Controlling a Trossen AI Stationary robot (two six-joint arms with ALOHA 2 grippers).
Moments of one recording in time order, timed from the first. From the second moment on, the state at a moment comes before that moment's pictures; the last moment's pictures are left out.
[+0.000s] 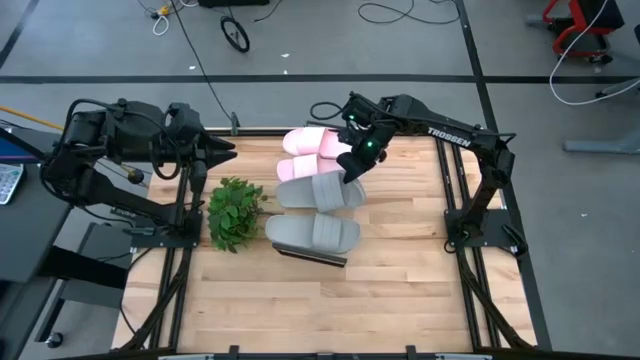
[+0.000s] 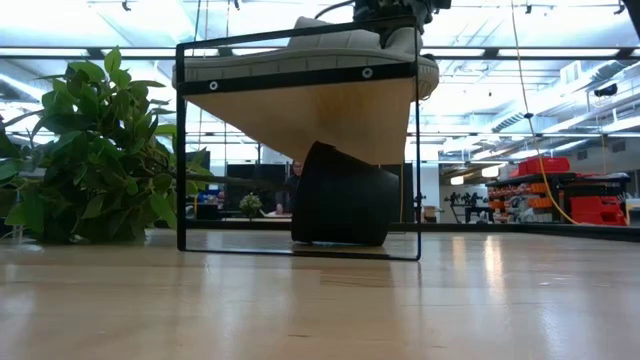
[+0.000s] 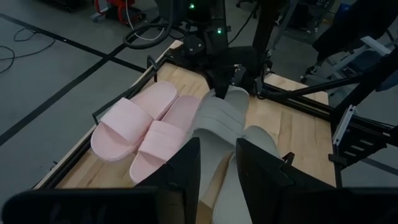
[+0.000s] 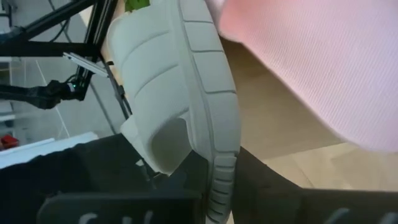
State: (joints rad) left arm 0.00 1.14 1.88 -1.20 -0.25 -0.33; right arm -0.43 1.77 1.81 -1.24 -0.64 0.49
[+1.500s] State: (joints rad) left arm 0.00 1.14 1.88 -1.20 -0.31 -0.33; right arm -0.42 1.77 1.62 -1.23 -0.74 0.66
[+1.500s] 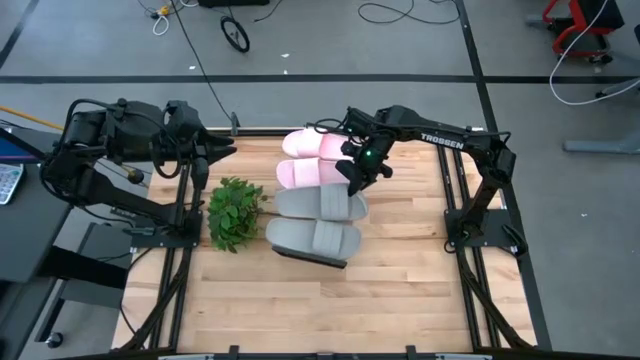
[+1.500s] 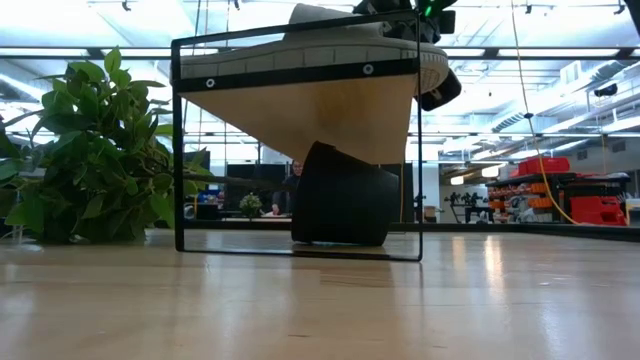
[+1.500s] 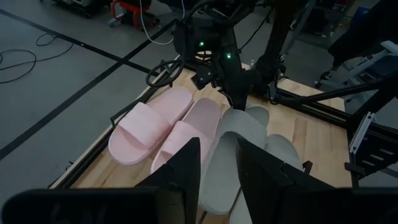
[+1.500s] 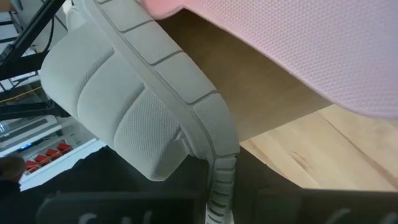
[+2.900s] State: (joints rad) left arm 0.00 1.14 1.88 -1.20 -0.31 -0.30; right arm -0.36 1.76 1.69 -1.32 -0.57 0.60
